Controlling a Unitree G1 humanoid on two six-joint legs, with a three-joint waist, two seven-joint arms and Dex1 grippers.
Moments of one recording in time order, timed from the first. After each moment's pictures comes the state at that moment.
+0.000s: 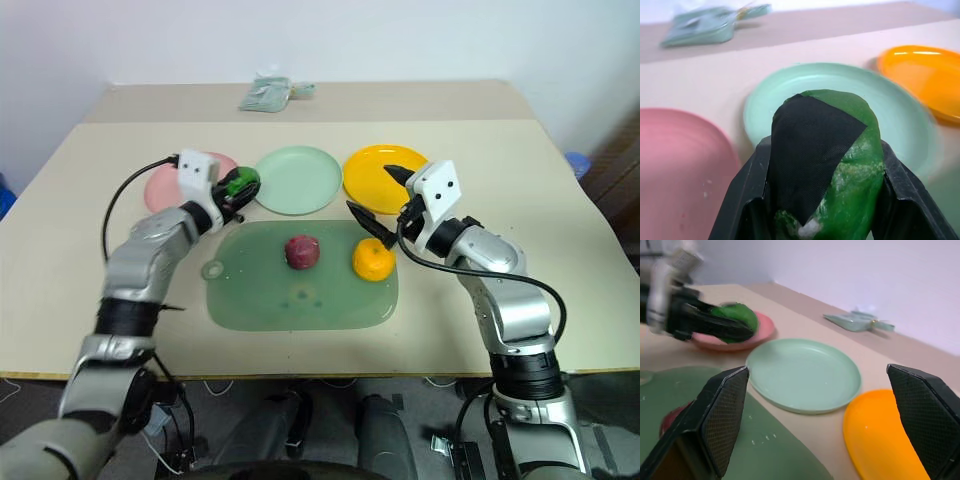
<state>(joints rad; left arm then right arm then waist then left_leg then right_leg) -0.80 0.25 0.02 0.46 -0.18 0.41 -0.34 -0.38 -0.46 -0.01 -0.26 0.35 0.38 0.59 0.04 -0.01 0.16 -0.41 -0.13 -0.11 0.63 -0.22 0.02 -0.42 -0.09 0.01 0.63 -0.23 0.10</state>
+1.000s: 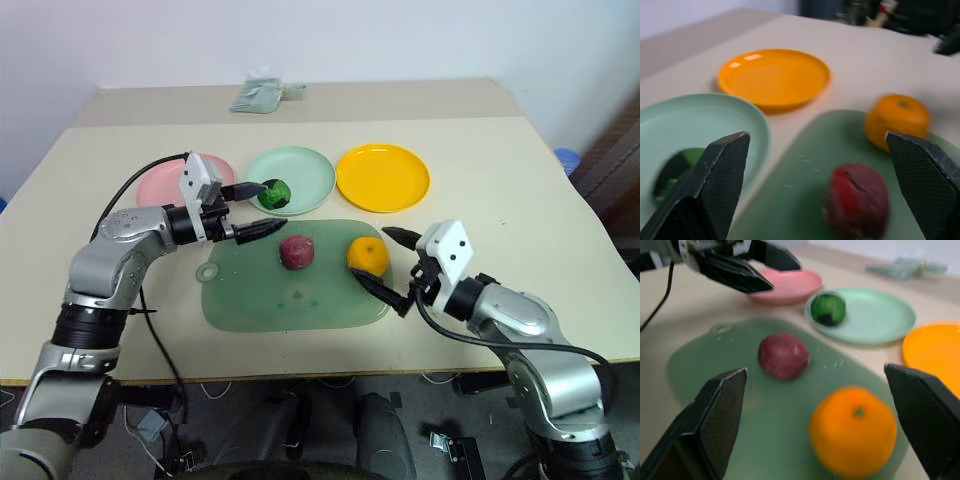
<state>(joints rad) -0.55 0.55 -0.07 0.00 -0.38 0.47 -1.01 0.05 -0.62 -0.18 -0.62 0.58 0.55 0.69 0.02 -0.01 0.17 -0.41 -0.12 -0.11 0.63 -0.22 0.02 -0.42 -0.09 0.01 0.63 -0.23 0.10</state>
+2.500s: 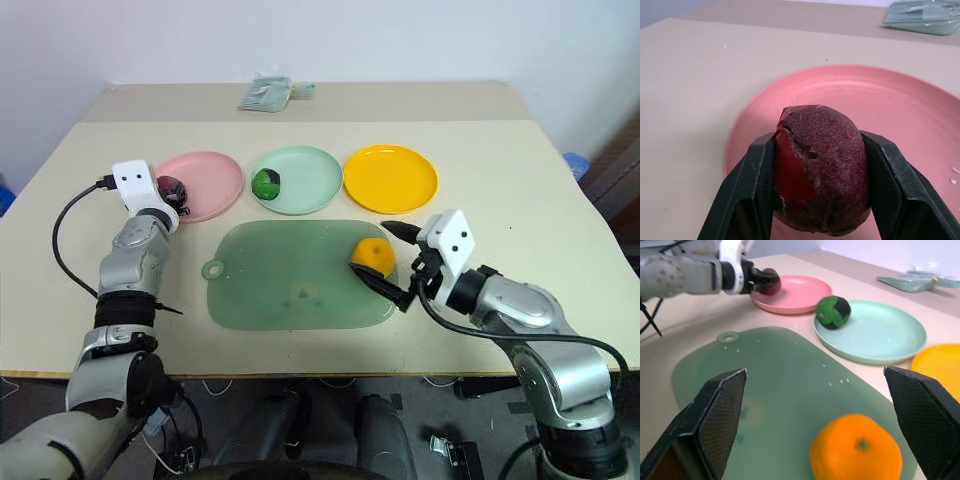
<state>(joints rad) -0.68 0.27 0.30 0.54 -0.14 0.26 0.05 -0.11 -0.65 -0.12 -0.59 0.59 0.58 0.67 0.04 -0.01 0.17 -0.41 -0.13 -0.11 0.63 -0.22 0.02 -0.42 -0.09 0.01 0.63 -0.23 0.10</state>
